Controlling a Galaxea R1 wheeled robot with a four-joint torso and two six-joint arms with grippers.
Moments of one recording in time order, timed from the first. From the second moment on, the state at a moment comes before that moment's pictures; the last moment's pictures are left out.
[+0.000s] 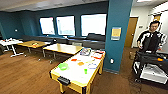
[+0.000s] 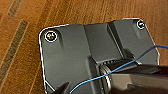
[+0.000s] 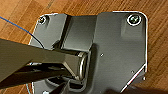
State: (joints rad) left arm 1.53 3.02 -2.73 0.02 -0.09 0.07; right arm -1.61 2.98 -2.66 -0.17 0.13 -0.07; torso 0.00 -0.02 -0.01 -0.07
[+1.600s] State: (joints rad) left arm 1.53 3.02 -2.73 0.02 -0.10 0.07; right arm -1.62 2.98 -2.66 -0.17 0.13 -0.07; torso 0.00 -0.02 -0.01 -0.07
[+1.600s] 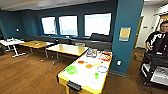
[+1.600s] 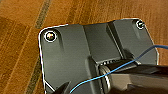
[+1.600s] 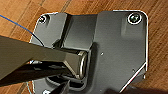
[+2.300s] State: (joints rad) left arm 1.53 3.02 -2.73 0.02 -0.10 0.07; right arm -1.61 2.98 -2.66 -0.17 0.13 -0.07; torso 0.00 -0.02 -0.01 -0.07
